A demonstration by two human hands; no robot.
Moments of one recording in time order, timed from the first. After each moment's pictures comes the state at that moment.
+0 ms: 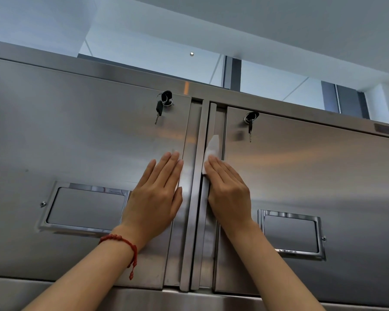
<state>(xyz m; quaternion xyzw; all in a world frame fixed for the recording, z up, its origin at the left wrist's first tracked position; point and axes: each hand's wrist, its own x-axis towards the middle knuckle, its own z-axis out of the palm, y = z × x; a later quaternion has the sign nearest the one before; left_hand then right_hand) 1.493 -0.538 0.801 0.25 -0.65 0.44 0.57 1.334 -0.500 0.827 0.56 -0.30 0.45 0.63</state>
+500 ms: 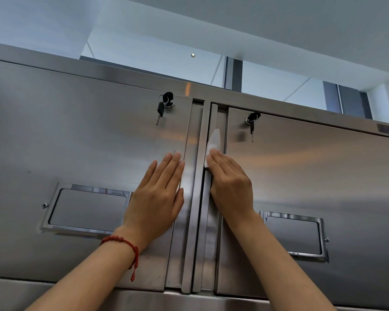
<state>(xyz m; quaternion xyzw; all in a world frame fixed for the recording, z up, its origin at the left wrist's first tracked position) 1.494 -0.538 0.801 0.25 -0.66 0.43 0.56 1.335 -0.498 0.843 0.55 -0.30 0.46 0.63</state>
